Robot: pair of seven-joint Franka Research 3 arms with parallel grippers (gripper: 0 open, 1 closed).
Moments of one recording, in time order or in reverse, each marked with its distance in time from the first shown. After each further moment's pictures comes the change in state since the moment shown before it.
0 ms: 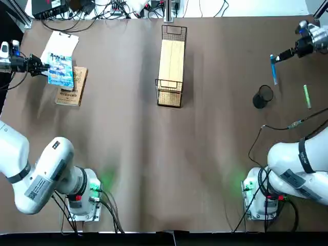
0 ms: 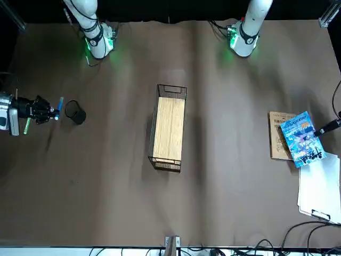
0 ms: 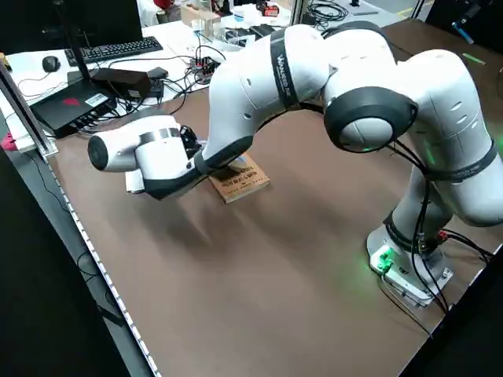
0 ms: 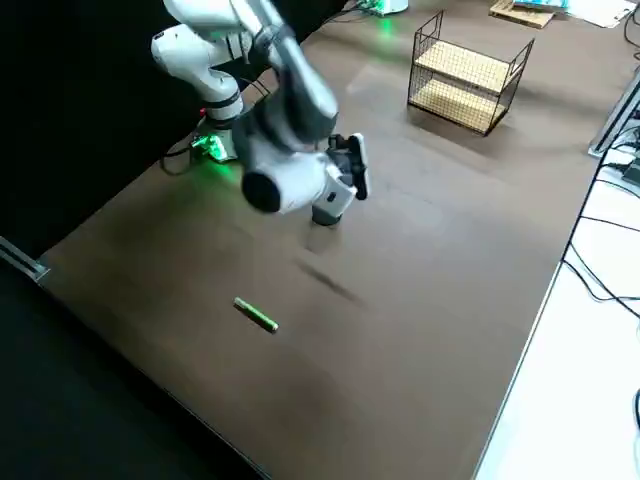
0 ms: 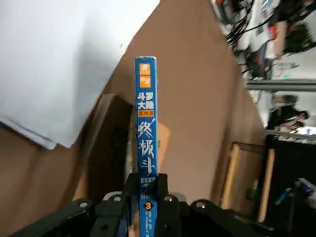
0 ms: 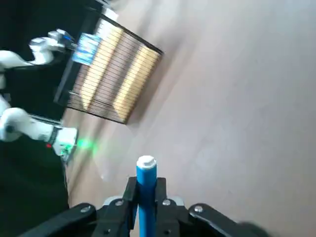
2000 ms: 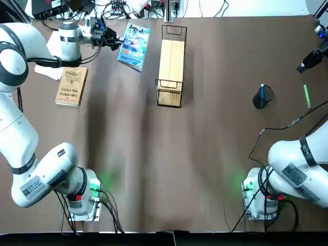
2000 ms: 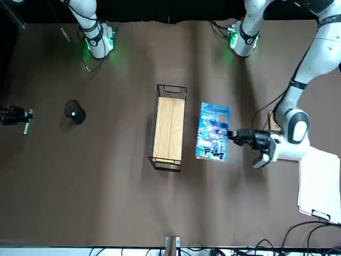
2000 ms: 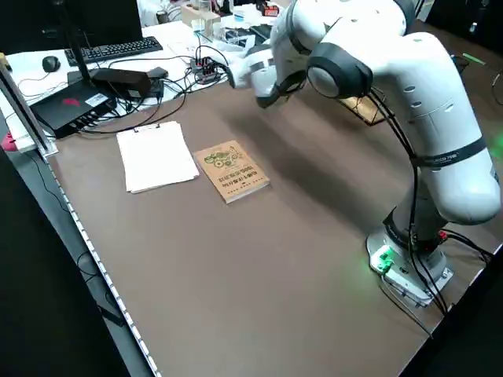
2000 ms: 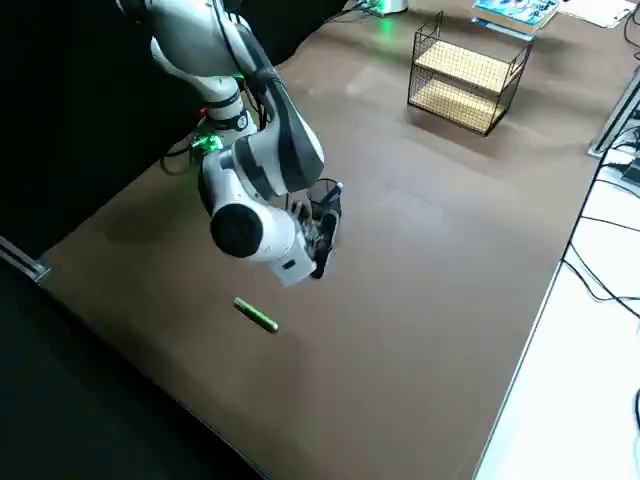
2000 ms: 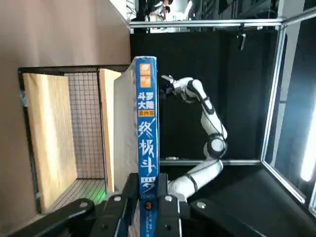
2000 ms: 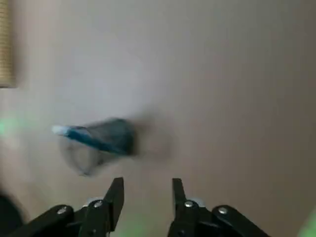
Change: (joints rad) left arm -0.400 0.026 -0.418 -0.236 -0.408 0.023 0.066; right arm -0.089 0.226 -0.014 0.397 -0.524 0.072 0.366
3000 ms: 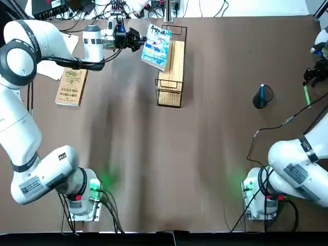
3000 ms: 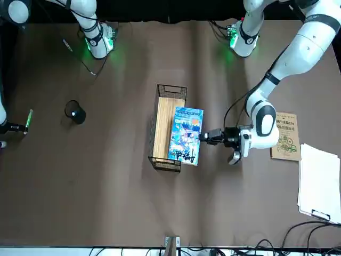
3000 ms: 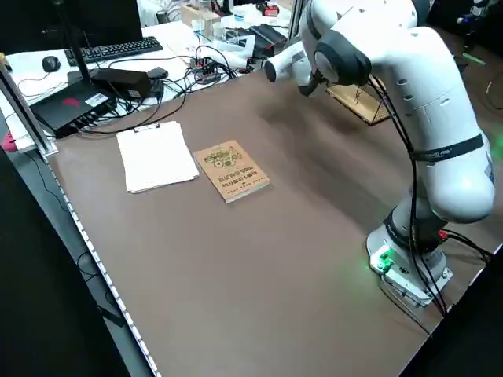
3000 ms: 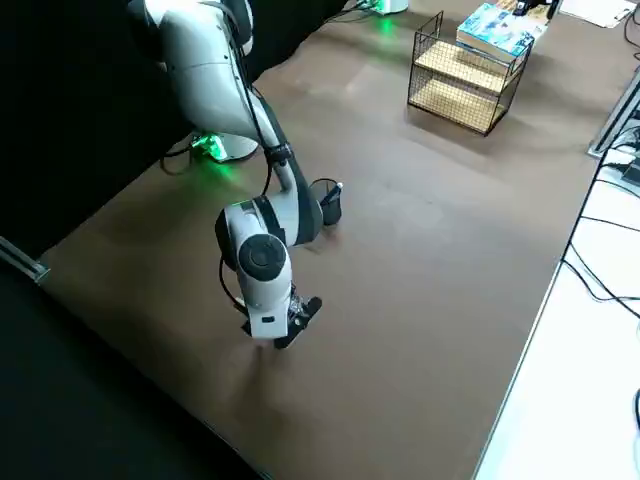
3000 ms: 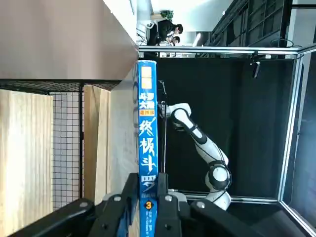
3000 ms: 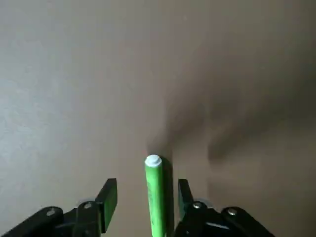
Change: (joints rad) left arm -0.142 -0.001 -0.117 -0.076 -0.223 0.353 0.054; right arm 0.009 0.185 -0.043 -0.016 -0.370 0.492 0.444
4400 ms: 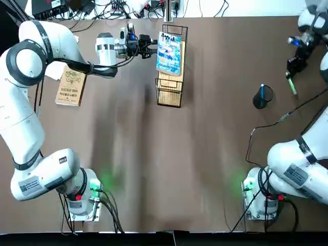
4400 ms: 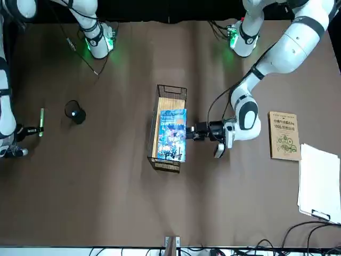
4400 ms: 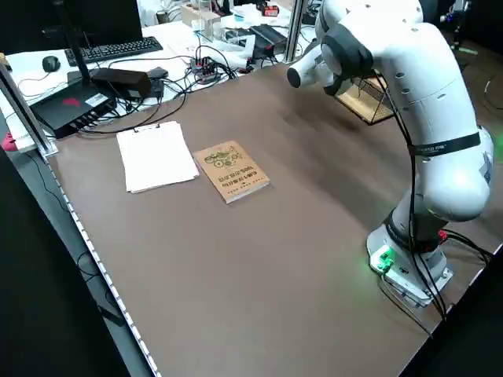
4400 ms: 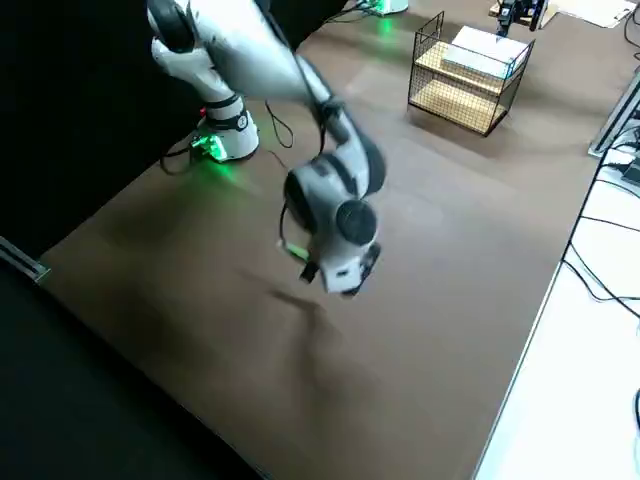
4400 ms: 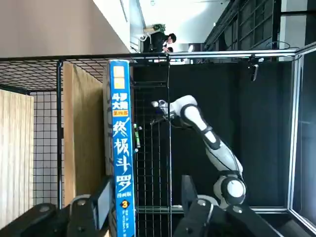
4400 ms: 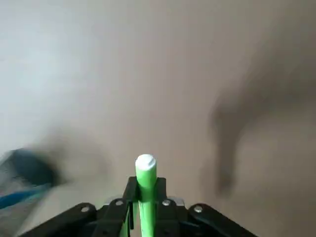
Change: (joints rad) left arm -0.119 0.006 0.001 -0.038 -0.209 0.100 0.193; right arm 0.116 -0.069 0.147 0.043 0.031 -0.405 0.054
